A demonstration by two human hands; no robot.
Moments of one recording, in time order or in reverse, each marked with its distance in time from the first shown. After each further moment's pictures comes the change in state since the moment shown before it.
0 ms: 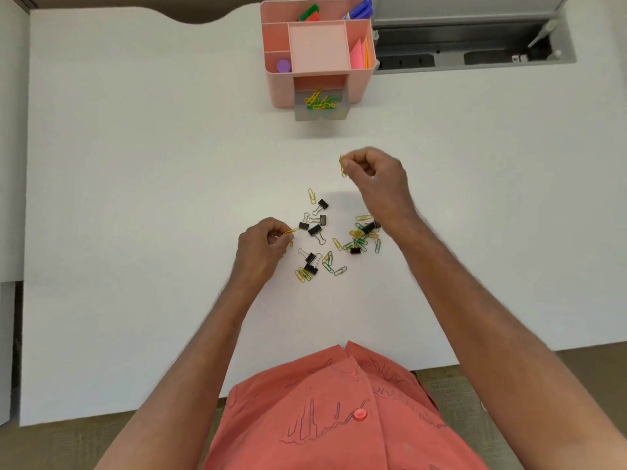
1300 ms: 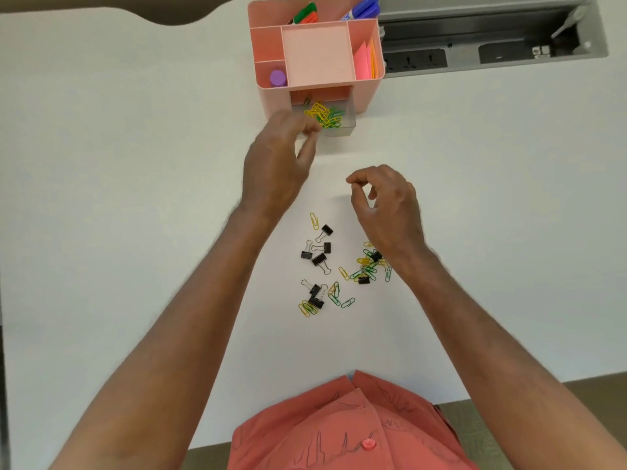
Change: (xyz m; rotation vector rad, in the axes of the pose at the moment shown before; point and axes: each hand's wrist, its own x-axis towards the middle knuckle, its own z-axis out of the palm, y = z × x) left_hand 0.123 0.130 -0.015 0.233 0.228 0.617; right_hand 0.029 0.028 0.012 -0.507 0.119 -0.235
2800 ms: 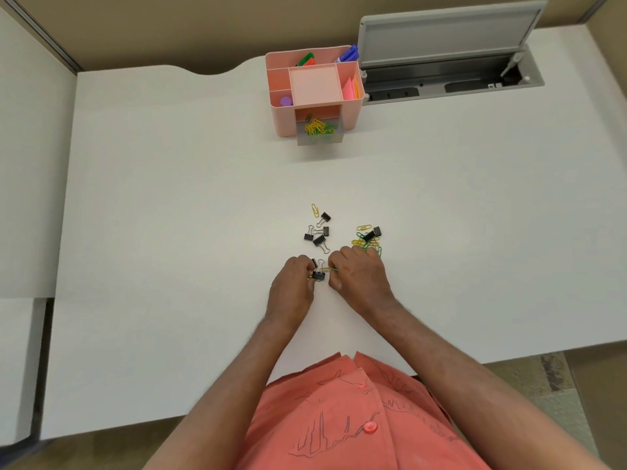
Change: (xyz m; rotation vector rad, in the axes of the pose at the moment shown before) left_hand -0.231 0.006 0.022 0.131 -0.379 -0.361; right_hand -0.152 0.002 0.034 -0.513 -0.170 -0.286
